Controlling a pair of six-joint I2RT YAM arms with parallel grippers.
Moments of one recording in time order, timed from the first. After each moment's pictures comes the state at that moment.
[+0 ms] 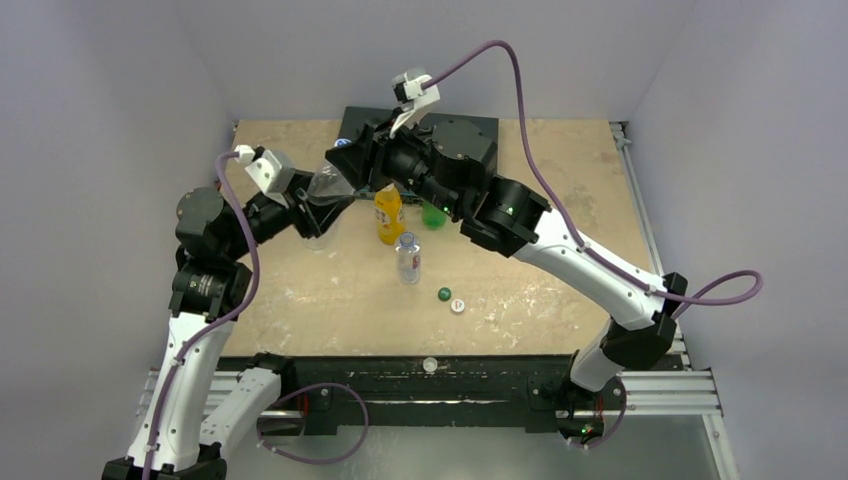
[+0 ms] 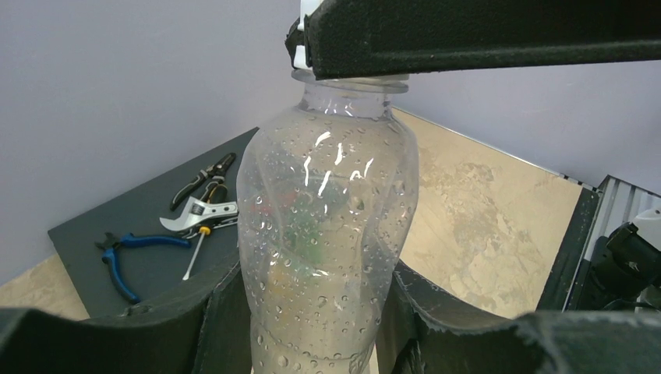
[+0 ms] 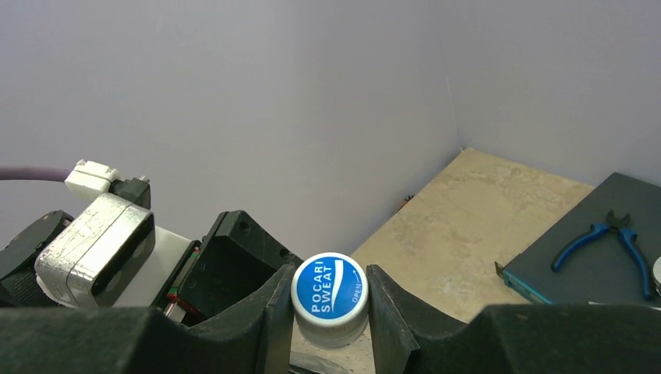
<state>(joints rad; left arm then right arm) -0.16 0.79 1.05 -0.17 0.70 -0.07 1.07 1.61 1.92 -0.24 0.17 0.39</state>
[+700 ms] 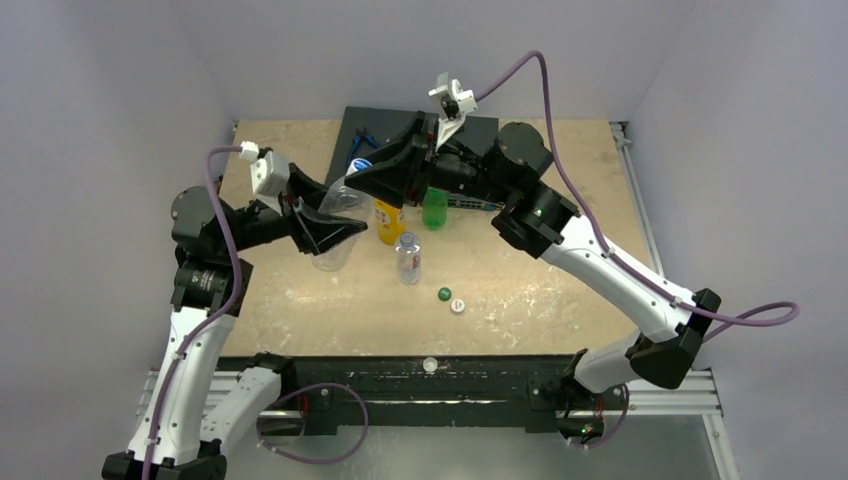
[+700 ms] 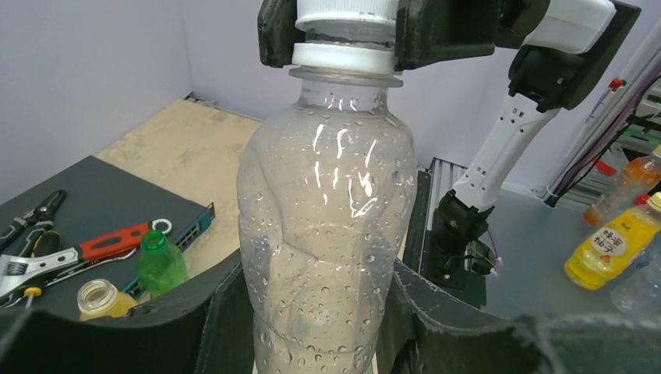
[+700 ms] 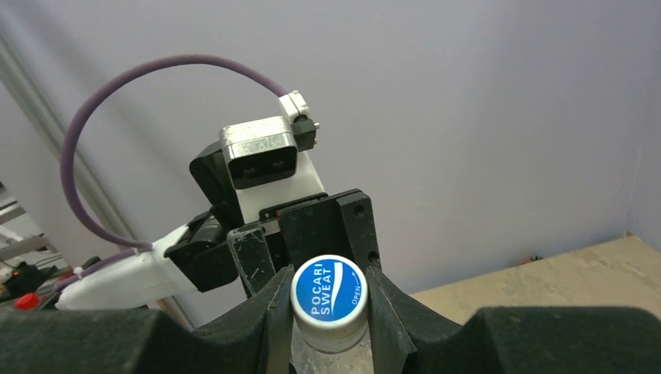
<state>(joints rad) -0.16 0.82 1.05 -0.04 1.07 -0.31 0.91 1.43 1.62 0.11 -0.47 0.41</state>
